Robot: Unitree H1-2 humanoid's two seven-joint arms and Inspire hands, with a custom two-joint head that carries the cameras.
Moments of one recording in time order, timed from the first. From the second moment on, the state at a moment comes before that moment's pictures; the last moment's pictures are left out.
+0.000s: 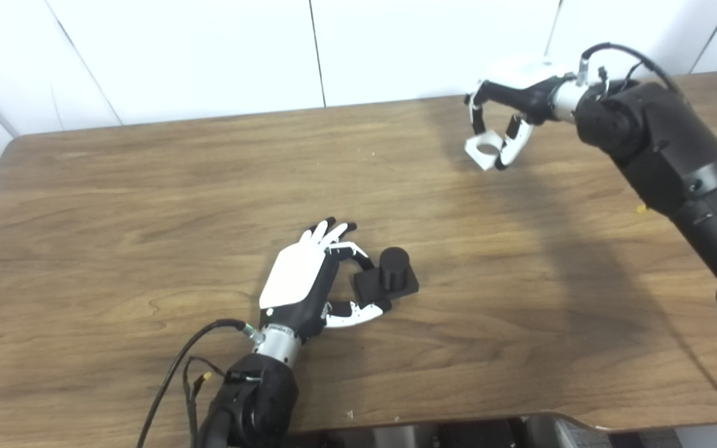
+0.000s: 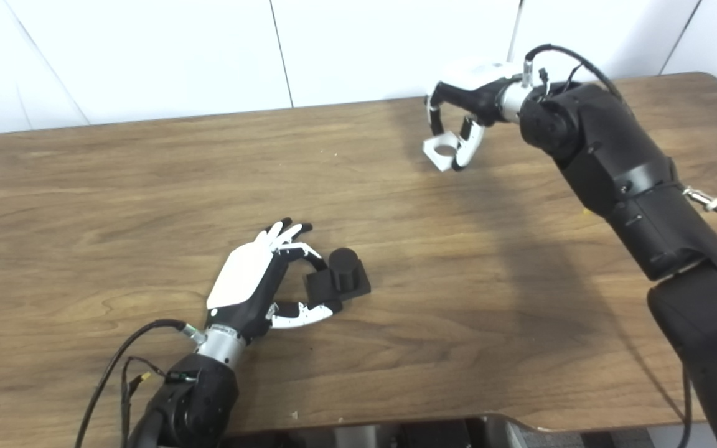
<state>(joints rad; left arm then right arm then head) -0.03 0.11 -0.40 -0.22 0.87 0.21 -0.10 -0.83 -0.57 0.42 0.28 -0.73 -0.09 0.52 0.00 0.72</state>
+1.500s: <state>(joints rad) -0.04 0.11 -0.40 -0.21 0.88 0.21 -0.12 -0.67 -0.47 0.44 -0.39 -0.63 -0.02 0.85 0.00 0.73</state>
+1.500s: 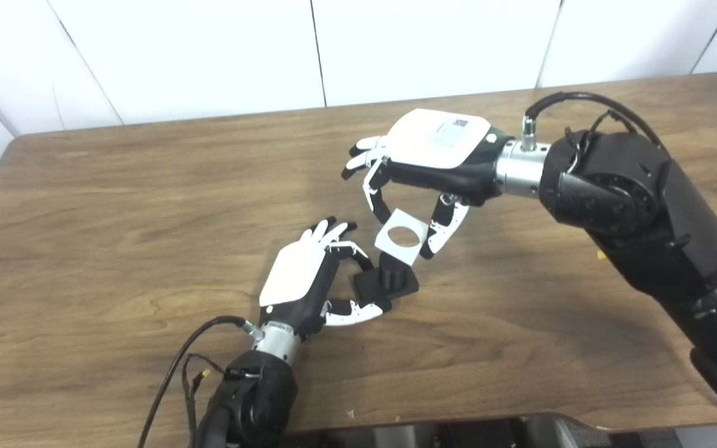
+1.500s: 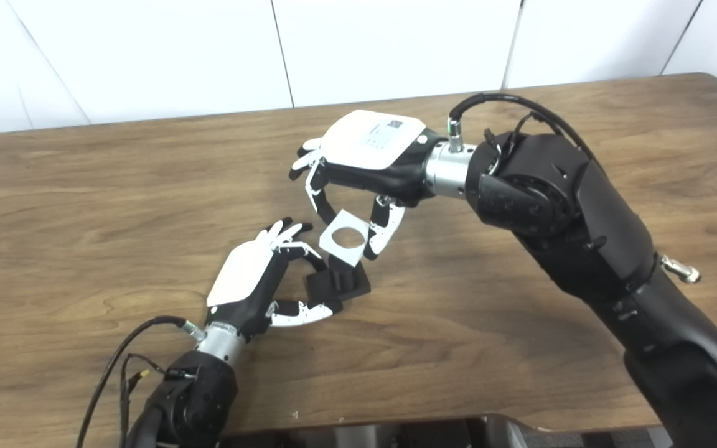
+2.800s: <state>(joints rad) -0.03 0.09 -0.41 -0.21 0.91 0.22 -0.12 -0.64 -0.44 0.48 -0.30 -0.70 -0.13 0.84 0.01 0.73</state>
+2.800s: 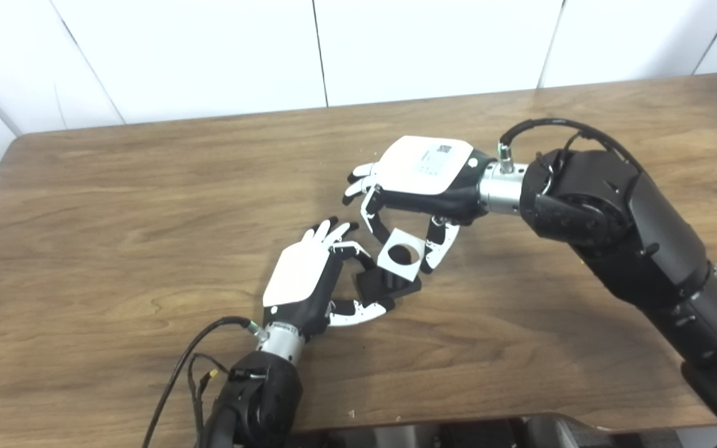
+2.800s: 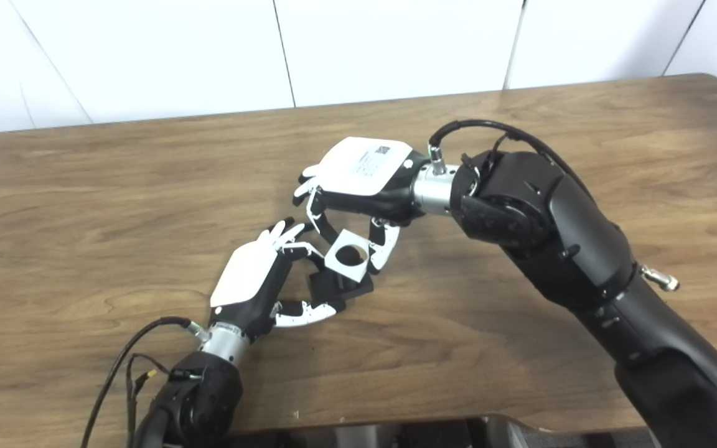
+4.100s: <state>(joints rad) -0.03 0.08 -0.41 -0.21 0.92 0.22 -0.12 -0.64 -0.41 0.50 -0.26 -0.76 -0.17 0.82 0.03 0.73</state>
